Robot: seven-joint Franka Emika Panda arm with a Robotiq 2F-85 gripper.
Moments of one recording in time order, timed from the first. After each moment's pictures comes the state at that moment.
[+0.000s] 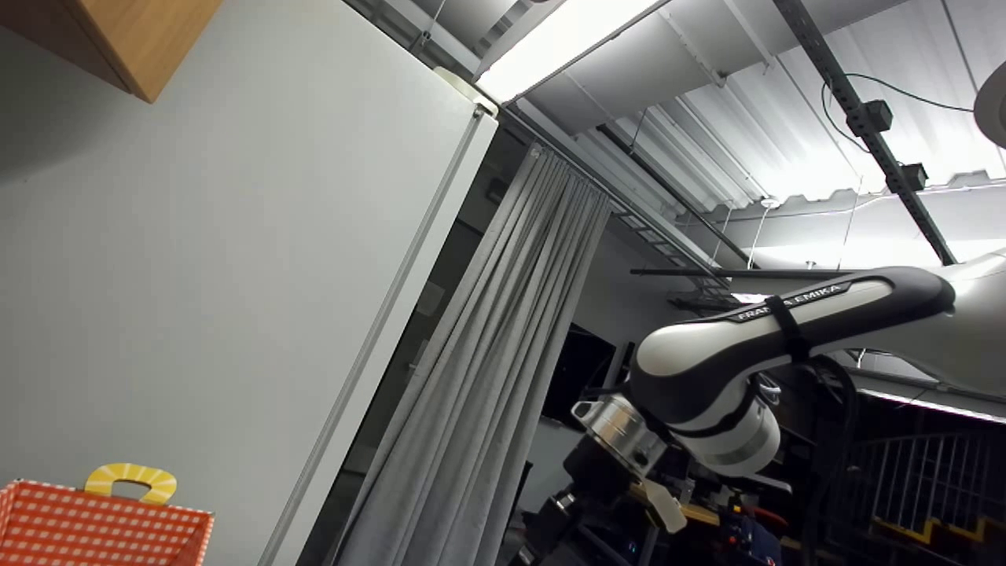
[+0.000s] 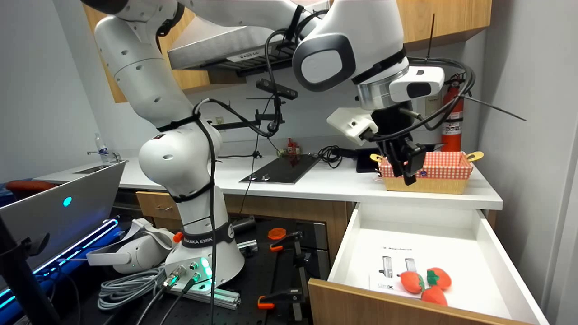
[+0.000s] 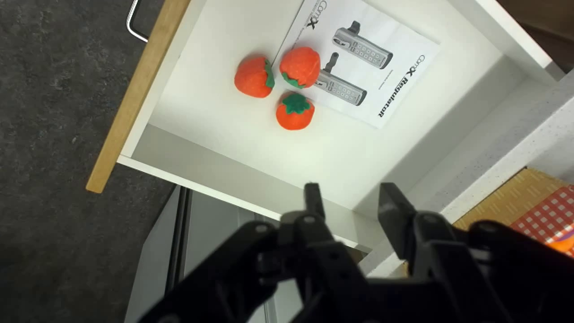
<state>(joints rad) -0.01 -0.30 -0.17 -2.57 0.30 2.48 -0.62</state>
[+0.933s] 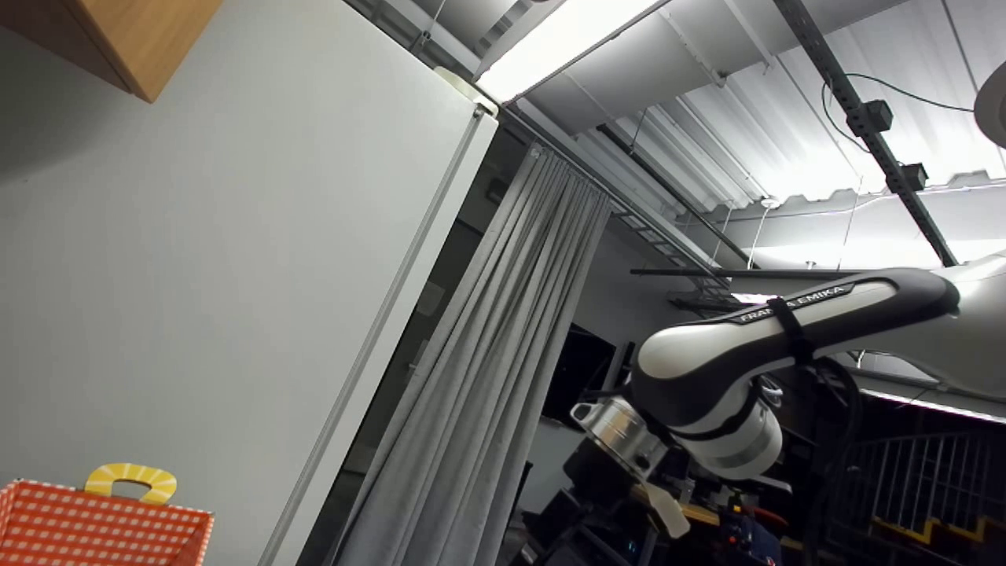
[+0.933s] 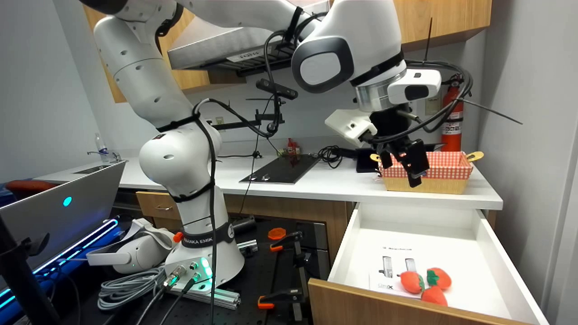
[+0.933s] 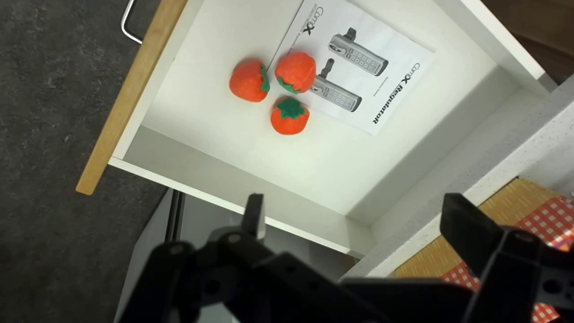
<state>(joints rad) 0.00 -0.31 -0.17 -2.58 0.30 2.47 -0.64</state>
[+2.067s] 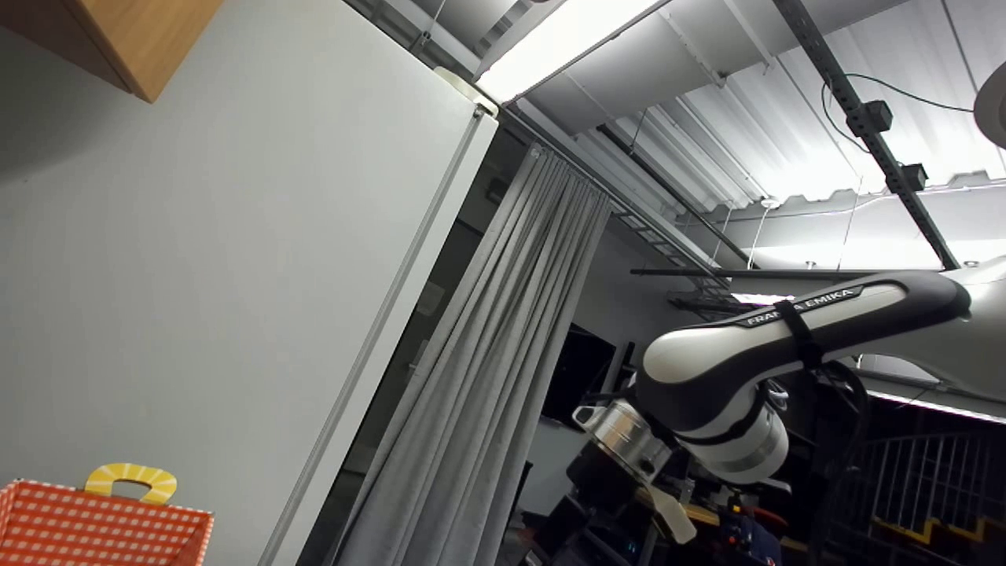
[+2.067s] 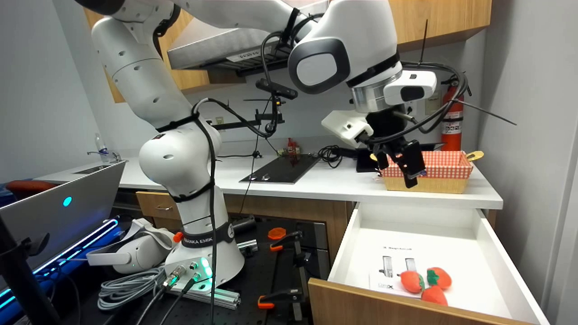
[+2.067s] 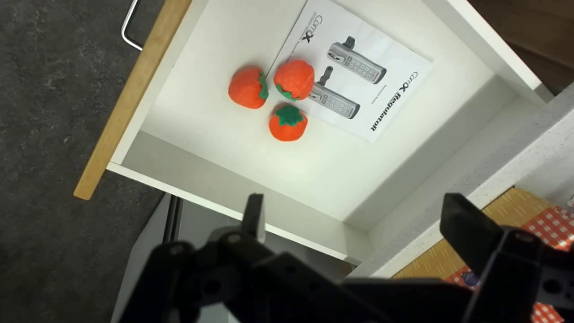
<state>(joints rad) 0.00 -0.33 -0.17 -2.60 0.29 2.47 -0.65</state>
